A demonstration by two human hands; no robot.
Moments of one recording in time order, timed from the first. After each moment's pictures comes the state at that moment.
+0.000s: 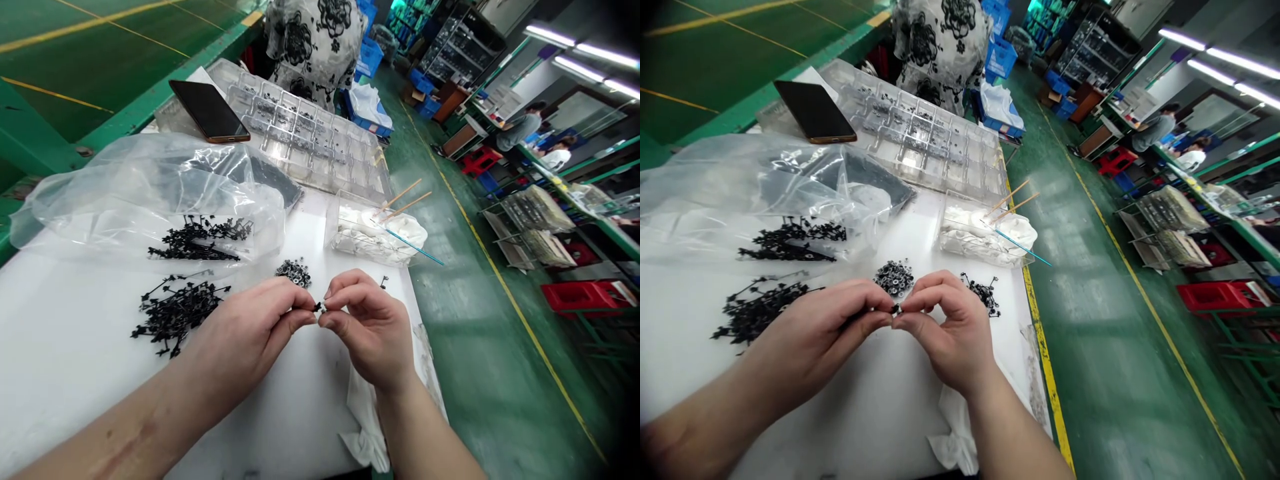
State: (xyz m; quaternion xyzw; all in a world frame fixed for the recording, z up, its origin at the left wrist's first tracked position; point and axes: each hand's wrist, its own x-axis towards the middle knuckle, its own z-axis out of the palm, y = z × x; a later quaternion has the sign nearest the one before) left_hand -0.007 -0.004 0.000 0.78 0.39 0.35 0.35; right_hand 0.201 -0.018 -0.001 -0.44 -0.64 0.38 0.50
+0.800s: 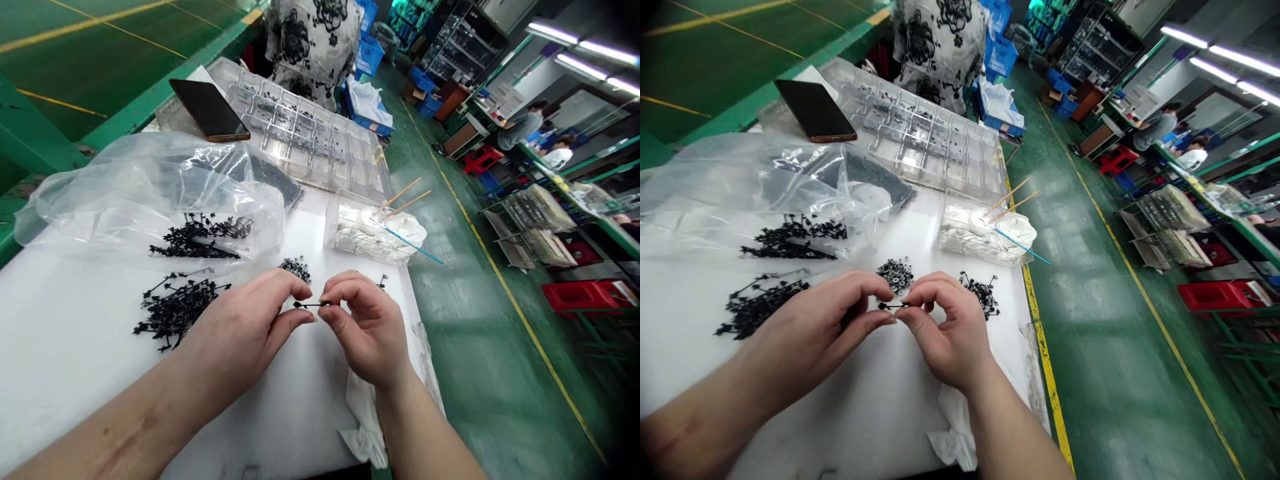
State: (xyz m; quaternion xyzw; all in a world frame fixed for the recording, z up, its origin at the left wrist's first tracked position) left_hand -0.011 -0.005 -0.007 0.79 0.42 0.32 0.30; right_hand 0.200 -0.017 0.003 -0.43 -0.67 0.36 0.48
